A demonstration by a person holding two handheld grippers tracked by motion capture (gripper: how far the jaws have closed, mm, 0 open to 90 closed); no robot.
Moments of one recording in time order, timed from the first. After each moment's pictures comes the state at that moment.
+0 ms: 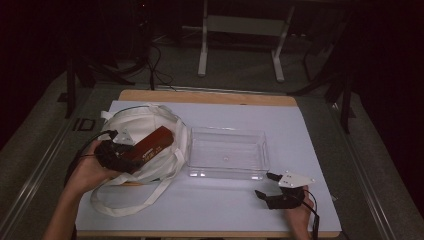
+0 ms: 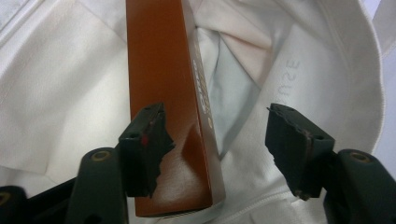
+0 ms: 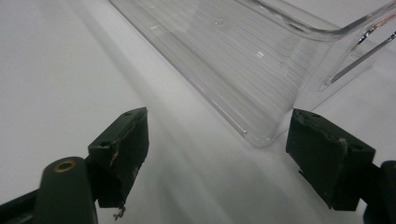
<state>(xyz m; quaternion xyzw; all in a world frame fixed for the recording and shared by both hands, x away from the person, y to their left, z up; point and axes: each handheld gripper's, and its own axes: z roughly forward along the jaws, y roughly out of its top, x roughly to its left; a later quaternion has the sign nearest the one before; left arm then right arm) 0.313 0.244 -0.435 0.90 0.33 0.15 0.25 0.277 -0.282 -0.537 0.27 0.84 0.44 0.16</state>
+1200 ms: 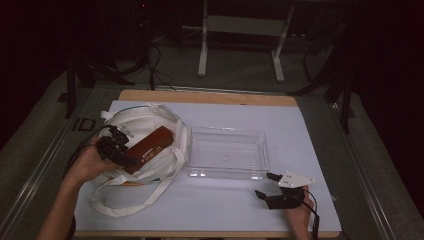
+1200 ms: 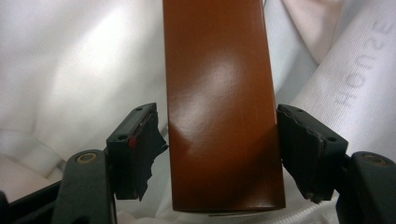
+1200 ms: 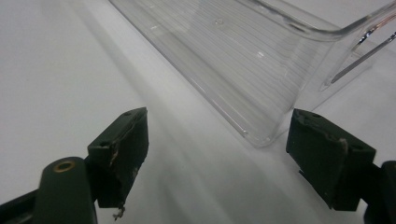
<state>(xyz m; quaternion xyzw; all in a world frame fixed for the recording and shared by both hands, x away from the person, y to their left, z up) 0.351 0.260 -0.458 0.90 0.39 0.08 0.18 0.277 -0.282 -0.537 0.27 0.84 0.44 0.16</state>
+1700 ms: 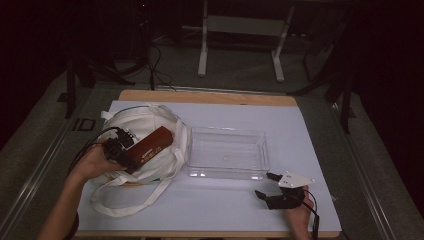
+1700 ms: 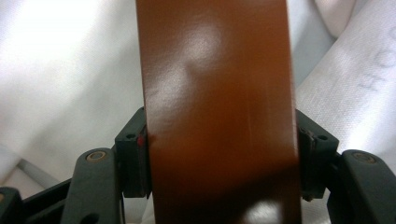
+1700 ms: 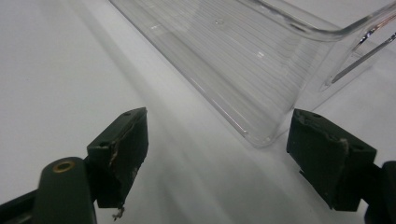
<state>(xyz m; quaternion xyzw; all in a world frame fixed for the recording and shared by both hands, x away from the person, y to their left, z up) 0.365 0.253 -0.476 0.91 0.39 0.02 0.13 0.277 -0.282 -0.537 0.27 0.84 0.44 0.16</state>
